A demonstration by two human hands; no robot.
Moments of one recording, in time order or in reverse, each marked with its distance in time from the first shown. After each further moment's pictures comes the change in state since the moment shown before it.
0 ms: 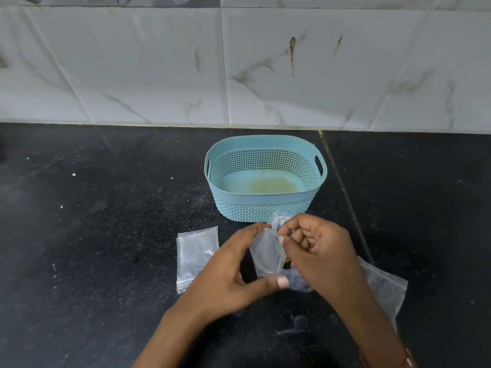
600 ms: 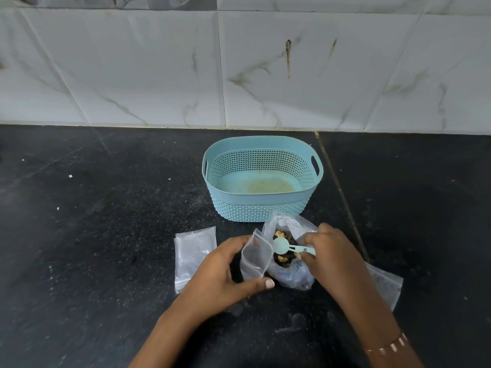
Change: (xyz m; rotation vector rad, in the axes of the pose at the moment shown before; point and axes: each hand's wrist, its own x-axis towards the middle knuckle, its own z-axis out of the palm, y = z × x) left_hand -0.005 -0.022 0.001 -0.010 0.044 -0.087; right_hand 0.008 0.045 -0.007 -0.775 -0.127 0.105
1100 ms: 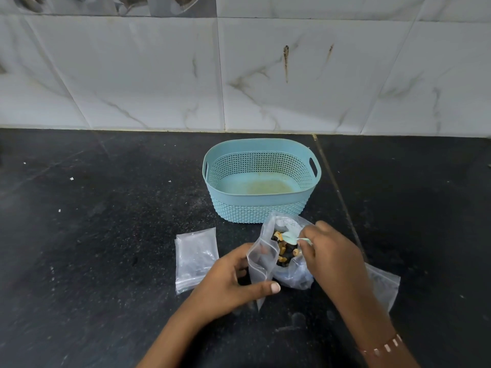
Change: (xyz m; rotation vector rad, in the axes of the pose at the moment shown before) left_hand -0.003 0.000 0.010 -0.279 -0.127 -0.086; right_hand -0.004 0.000 0.006 0.009 0.241 -0.086
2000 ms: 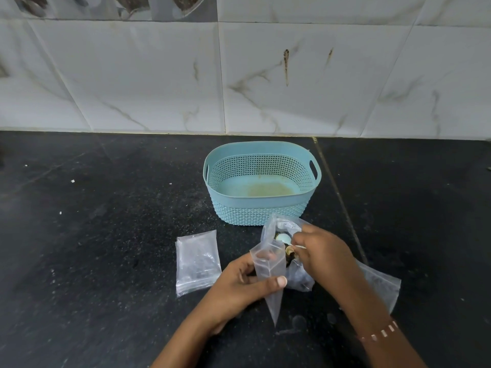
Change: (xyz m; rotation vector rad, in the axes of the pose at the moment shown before) left_hand -0.001 0.018 0.017 -0.398 -0.020 -0.099; right_hand 0.017 0.008 0.008 -0.051 -0.188 -0.138
